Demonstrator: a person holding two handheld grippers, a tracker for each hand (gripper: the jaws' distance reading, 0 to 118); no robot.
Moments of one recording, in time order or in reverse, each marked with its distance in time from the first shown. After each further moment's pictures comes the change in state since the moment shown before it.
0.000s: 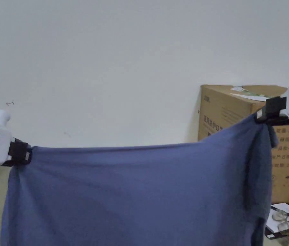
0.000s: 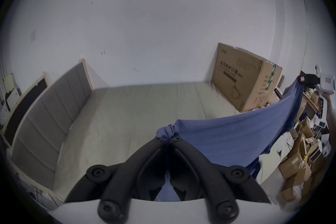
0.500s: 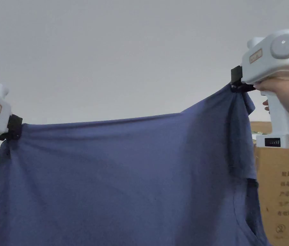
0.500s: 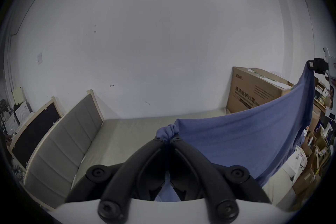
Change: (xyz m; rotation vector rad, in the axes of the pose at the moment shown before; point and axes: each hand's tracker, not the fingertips) left arm -0.008 0.158 -0.088 0.145 0.112 -0.039; right arm -0.067 0.164 -0.102 0.184 -0.163 0.186
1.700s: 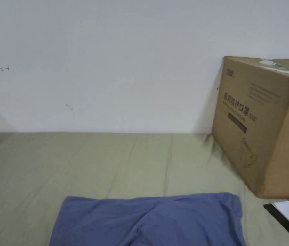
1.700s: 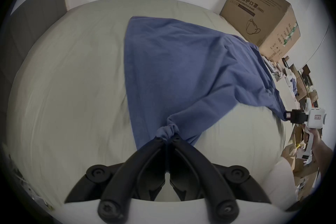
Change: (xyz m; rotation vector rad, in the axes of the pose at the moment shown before) left arm 0.035 -0.484 -0.041 -0.650 -0.210 0.164; right arm 0.051 -0.589 0.074 -0.855 0.175 -0.175
